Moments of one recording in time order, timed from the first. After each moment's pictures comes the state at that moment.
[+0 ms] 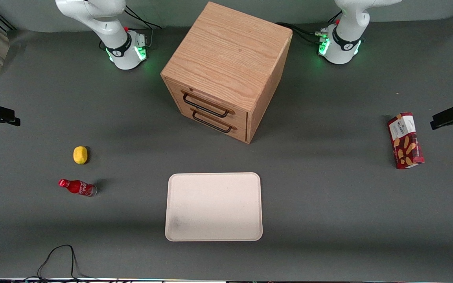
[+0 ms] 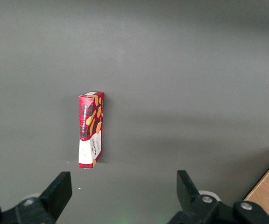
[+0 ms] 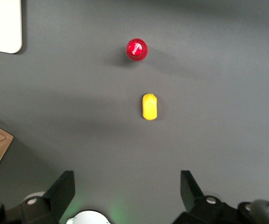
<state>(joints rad) 0.00 0.18 -0.19 -1.40 -0.01 1.43 -0.35</state>
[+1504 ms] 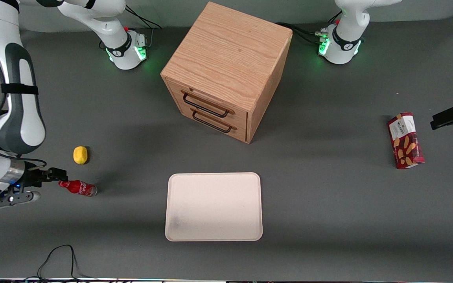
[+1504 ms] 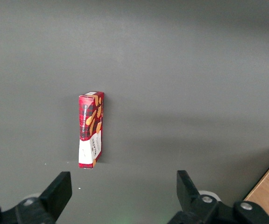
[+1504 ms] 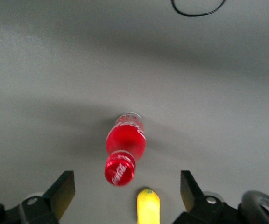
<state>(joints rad) 0.02 0.46 -0.18 -1.63 0.08 2.09 -0.35</state>
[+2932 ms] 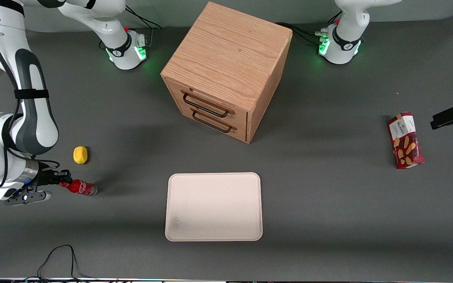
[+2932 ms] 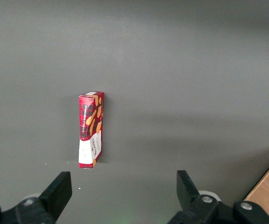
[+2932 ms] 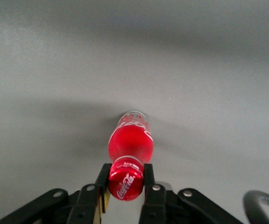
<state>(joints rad) 0.03 0.46 -0.18 -1.67 0.08 2.08 -0.28</state>
